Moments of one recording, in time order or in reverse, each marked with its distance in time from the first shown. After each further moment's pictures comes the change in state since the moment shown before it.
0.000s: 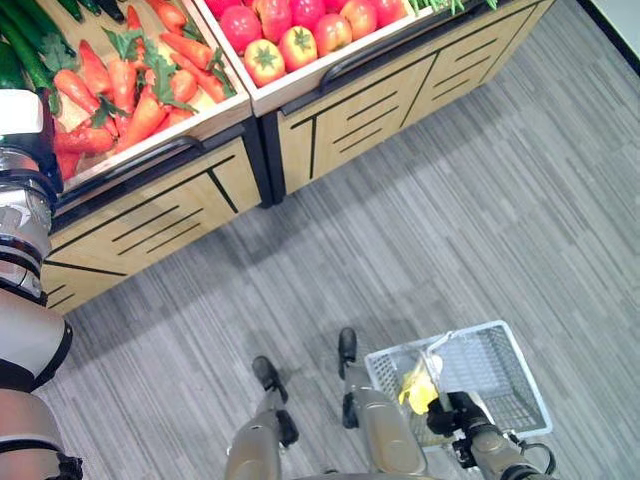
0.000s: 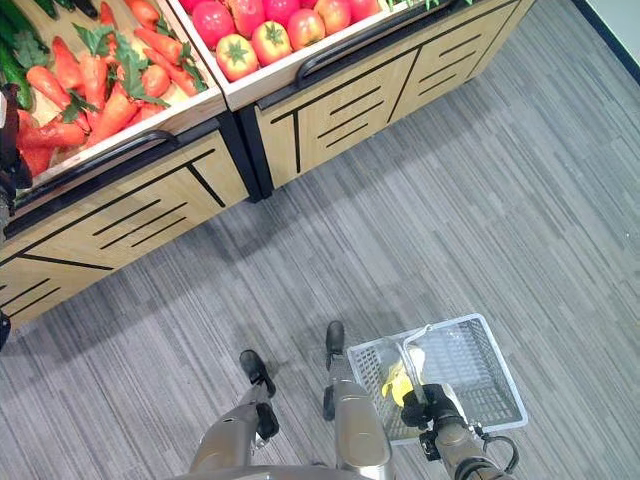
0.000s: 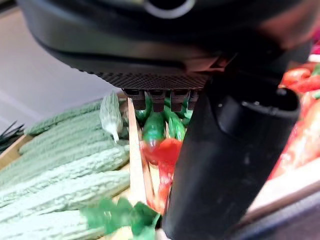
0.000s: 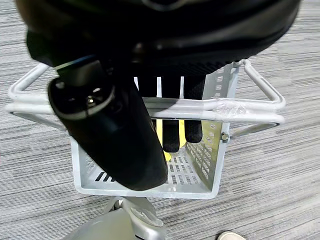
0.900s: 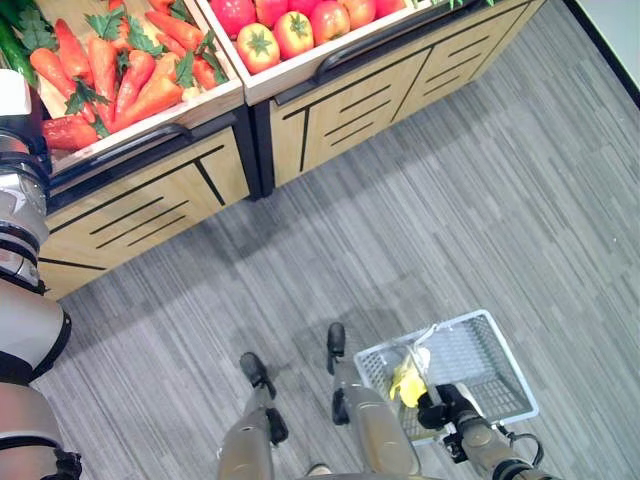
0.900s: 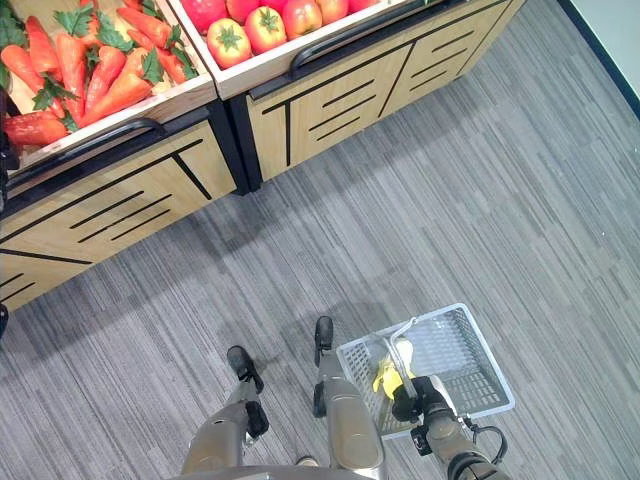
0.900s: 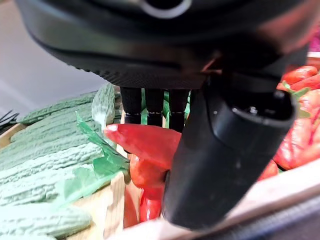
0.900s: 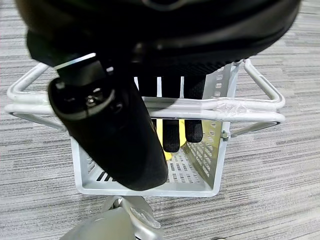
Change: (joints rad) left arm -0.042 -0.024 0.007 0.005 -0.029 0.043 0.005; right arm -0.016 0.010 0.042 -0.029 -0.039 0.001 -0.006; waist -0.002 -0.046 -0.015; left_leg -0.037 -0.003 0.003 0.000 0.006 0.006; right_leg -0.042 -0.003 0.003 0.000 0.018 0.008
